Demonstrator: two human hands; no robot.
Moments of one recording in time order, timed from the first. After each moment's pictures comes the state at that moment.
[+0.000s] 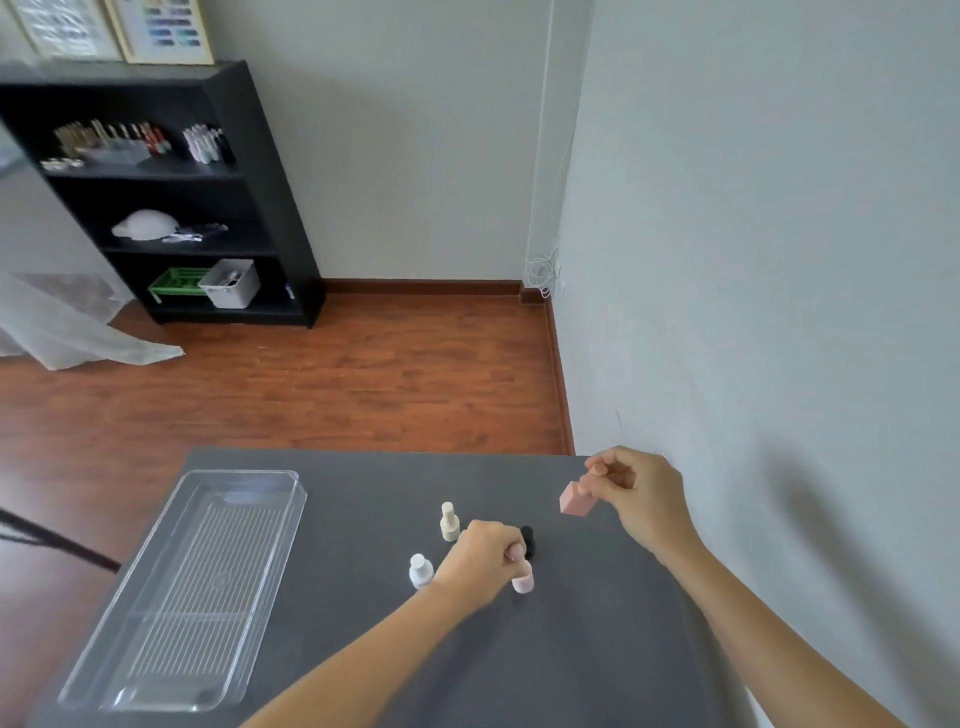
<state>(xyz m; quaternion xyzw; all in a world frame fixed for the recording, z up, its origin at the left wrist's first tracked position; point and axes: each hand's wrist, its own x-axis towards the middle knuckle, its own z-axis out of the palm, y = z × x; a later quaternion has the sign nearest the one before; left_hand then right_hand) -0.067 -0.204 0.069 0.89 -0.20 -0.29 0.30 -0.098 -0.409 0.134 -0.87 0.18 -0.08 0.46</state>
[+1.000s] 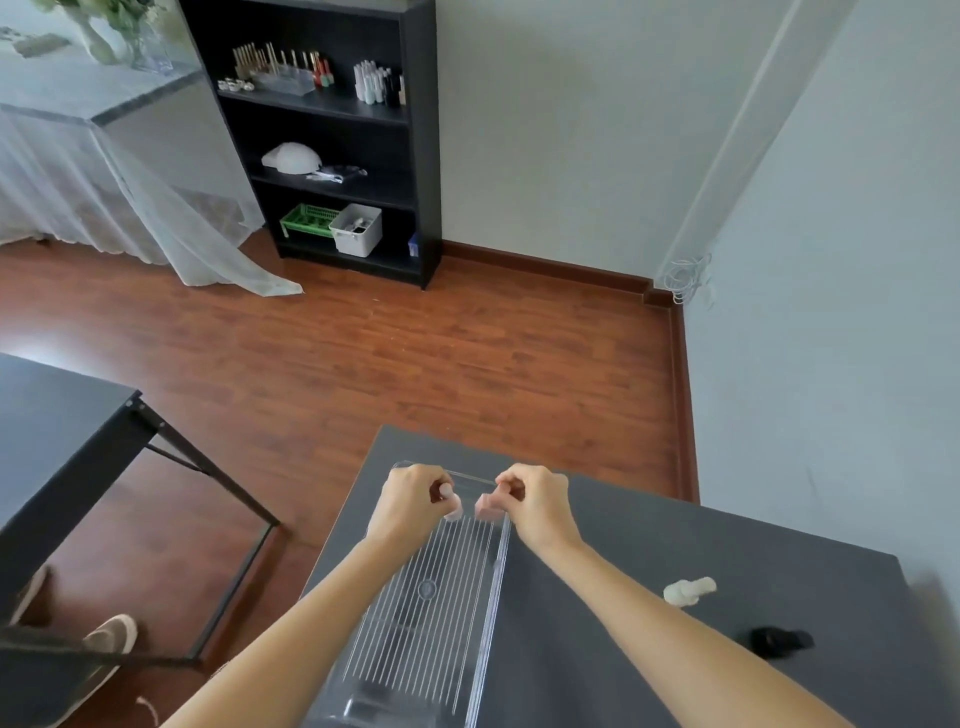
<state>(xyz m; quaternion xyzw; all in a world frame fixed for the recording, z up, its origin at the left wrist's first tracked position) 0.094 0.139 0.049 0.93 0.01 -0.08 0.35 0.085 -0.037 0.053 -0.90 0.05 0.06 0.42</state>
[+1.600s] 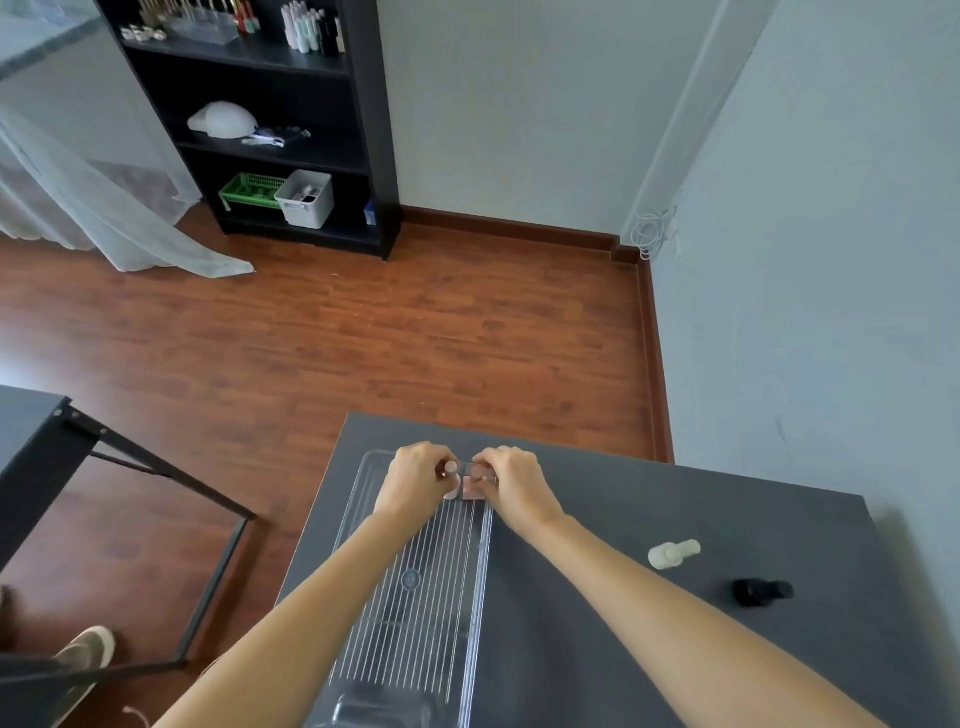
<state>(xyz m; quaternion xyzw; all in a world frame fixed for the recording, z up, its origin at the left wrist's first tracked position) 0.123 0.113 0.017 0.94 -0.07 -0.12 0.32 0.097 -0.046 0.020 -0.94 -0.03 0.08 0.33</state>
